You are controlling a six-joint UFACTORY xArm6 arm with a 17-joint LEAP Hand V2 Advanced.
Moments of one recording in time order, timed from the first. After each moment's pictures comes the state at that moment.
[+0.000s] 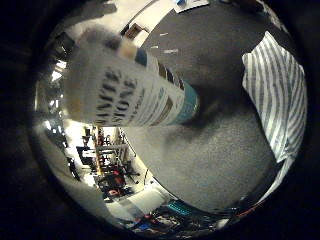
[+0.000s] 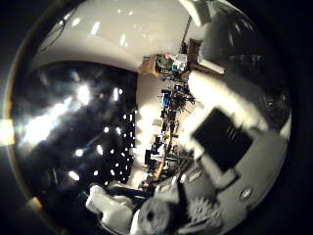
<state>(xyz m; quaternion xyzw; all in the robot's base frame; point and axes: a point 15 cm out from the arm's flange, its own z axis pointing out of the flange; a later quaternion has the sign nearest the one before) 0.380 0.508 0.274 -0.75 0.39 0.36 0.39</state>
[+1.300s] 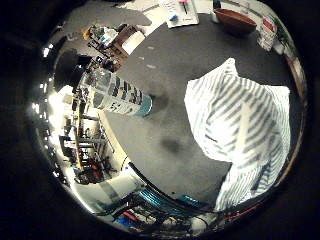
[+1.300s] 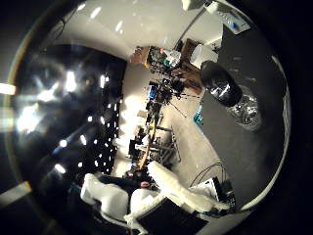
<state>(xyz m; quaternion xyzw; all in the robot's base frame) 0.393 0.441 0.336 -0.81 0.40 0.26 0.35</state>
